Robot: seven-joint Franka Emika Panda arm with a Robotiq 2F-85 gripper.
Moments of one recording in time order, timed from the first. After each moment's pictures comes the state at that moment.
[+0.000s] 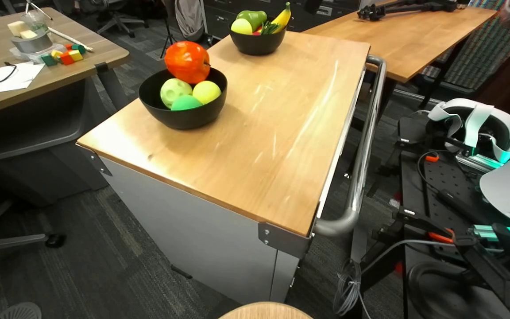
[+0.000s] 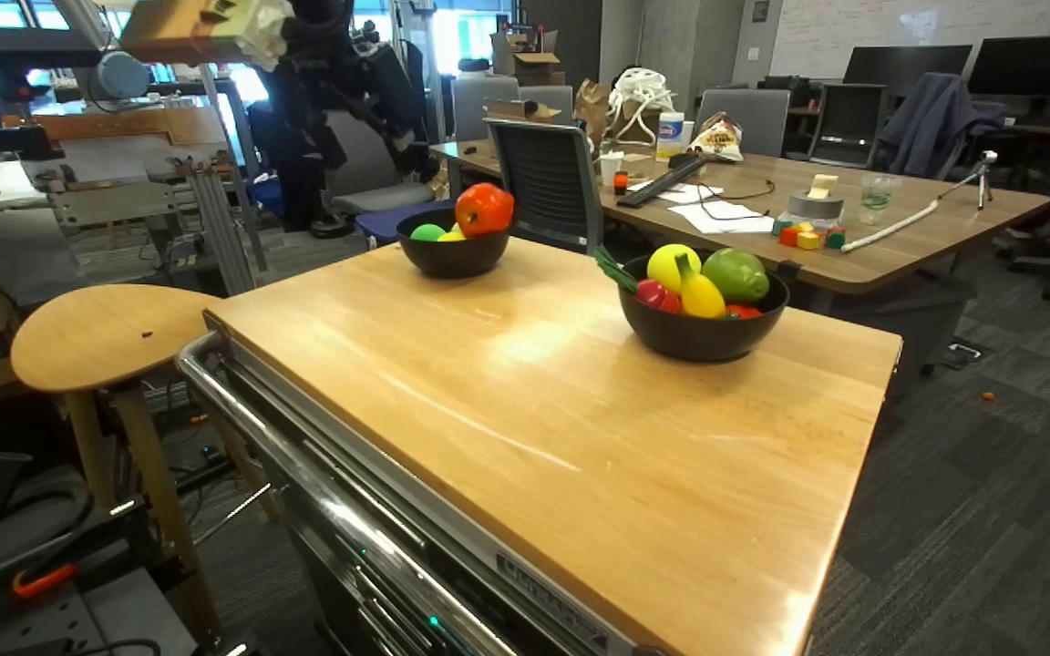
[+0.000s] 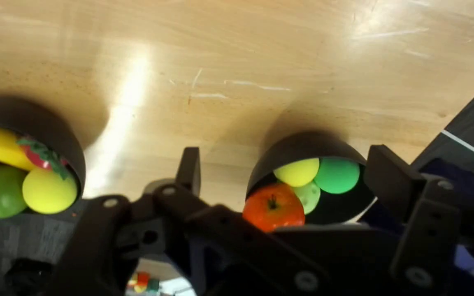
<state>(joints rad) 0.05 -0.46 -0.02 -2.61 0.00 2.53 -0.14</state>
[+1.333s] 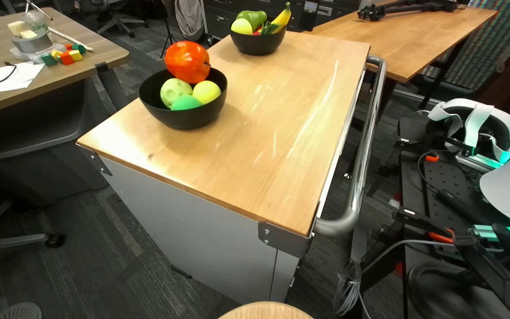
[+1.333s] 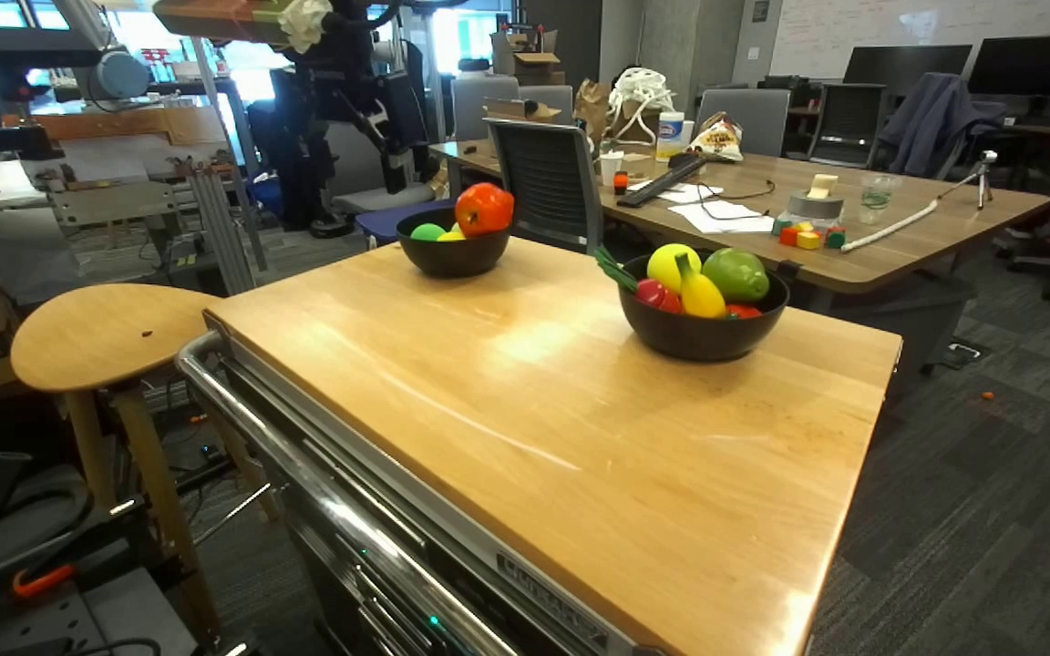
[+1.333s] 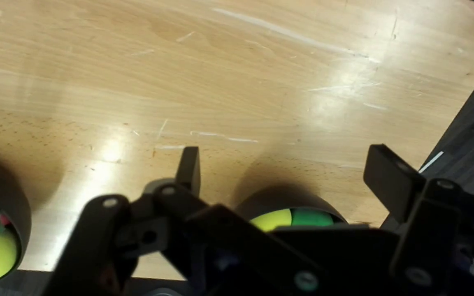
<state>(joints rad) 0.07 -0.29 0.00 -2.39 0.05 2.23 -0.18</state>
